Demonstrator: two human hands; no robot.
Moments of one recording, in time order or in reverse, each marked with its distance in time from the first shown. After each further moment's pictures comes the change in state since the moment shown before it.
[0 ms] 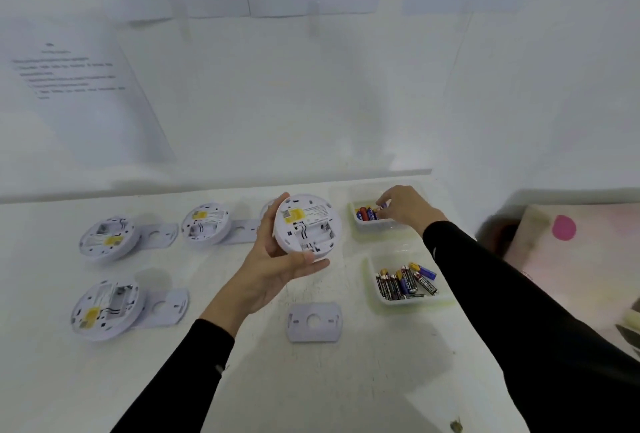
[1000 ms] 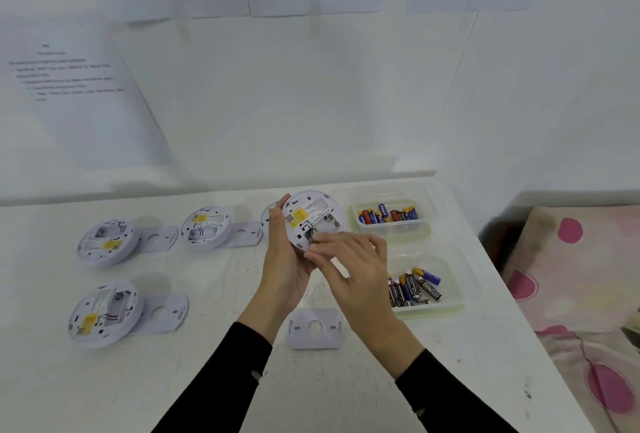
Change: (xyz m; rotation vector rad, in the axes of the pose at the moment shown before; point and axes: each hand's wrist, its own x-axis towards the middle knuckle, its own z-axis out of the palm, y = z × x) left_hand 0.031 -0.007 0.039 -0.304 0.376 0.066; right_hand -0.141 -0.093 0.073 0.433 0.870 -0.640
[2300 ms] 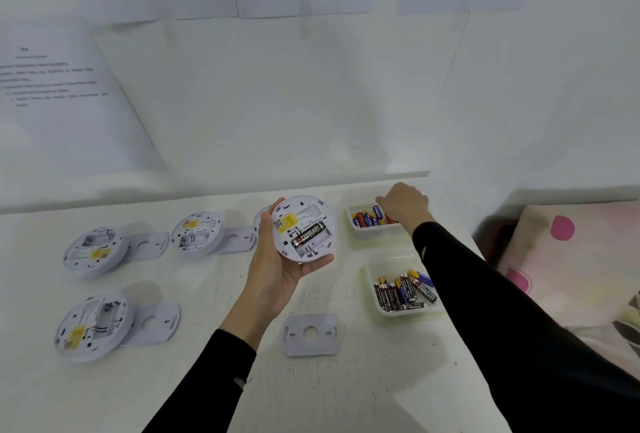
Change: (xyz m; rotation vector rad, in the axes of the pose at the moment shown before) left_hand 0.004 0.009 -0.010 0.019 -0.084 -0.055; right_hand 0.106 0.157 -0.008 -0.574 -0.686 0.832
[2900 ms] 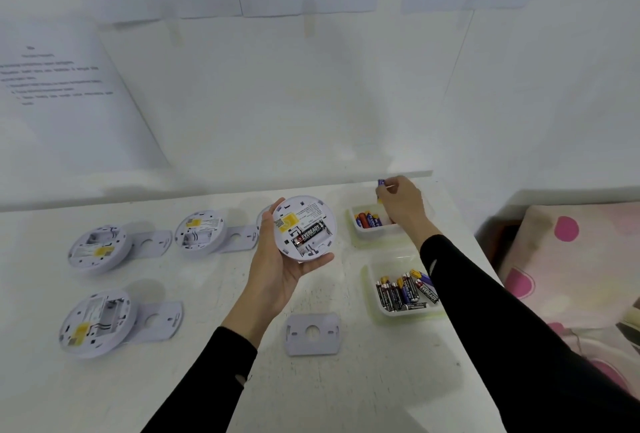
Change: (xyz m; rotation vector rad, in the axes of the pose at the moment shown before) left_hand 0.002 -0.001 -0.004 -0.002 0.050 0.004; right_hand -0.008 -0.002 0.009 0.552 0.090 -0.038
